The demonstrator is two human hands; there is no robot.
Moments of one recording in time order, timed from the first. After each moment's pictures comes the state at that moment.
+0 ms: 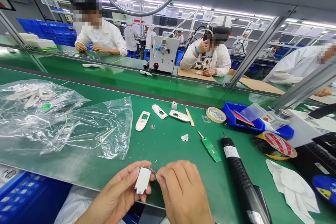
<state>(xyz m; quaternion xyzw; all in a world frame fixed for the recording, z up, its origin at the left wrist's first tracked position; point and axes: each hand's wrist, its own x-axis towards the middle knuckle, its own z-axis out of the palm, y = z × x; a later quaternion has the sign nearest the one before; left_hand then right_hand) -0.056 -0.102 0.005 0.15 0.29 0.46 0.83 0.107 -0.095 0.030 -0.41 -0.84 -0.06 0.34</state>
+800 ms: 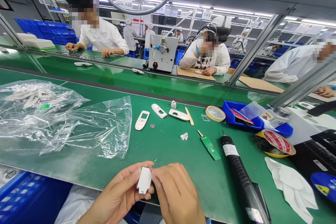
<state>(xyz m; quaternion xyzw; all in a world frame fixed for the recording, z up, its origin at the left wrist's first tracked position) -0.052 -0.103 0.006 0.15 0.29 0.45 0.83 0.102 -0.103 0.017 -0.41 -0.82 0.07 0.39</state>
